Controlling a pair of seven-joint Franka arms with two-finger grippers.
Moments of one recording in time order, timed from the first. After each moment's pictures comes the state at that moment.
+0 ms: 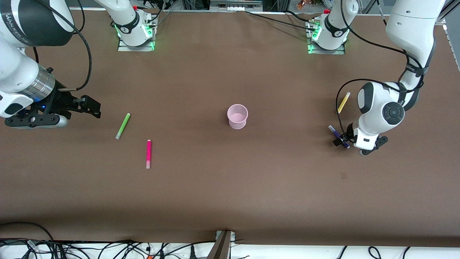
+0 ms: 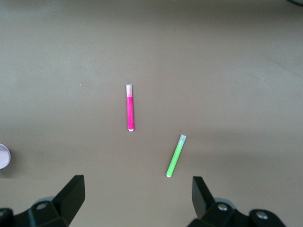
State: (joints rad) left arm 0.02 0.47 -0.03 -2.09 0.00 2.49 -0.58; right arm 0.18 0.17 -0.05 -1.54 0.02 1.75 0.09
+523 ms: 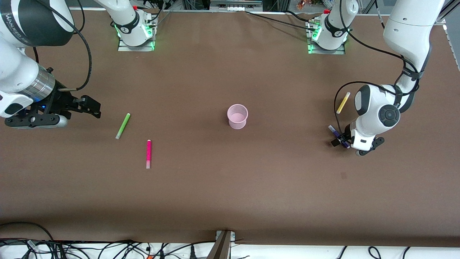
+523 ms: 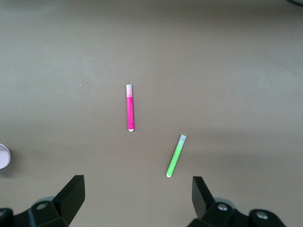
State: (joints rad) left arm 0.02 0.51 -0.03 -2.08 0.00 2.52 -0.58; right arm 0.18 0.17 -0.05 -1.54 0.02 1.75 0.09
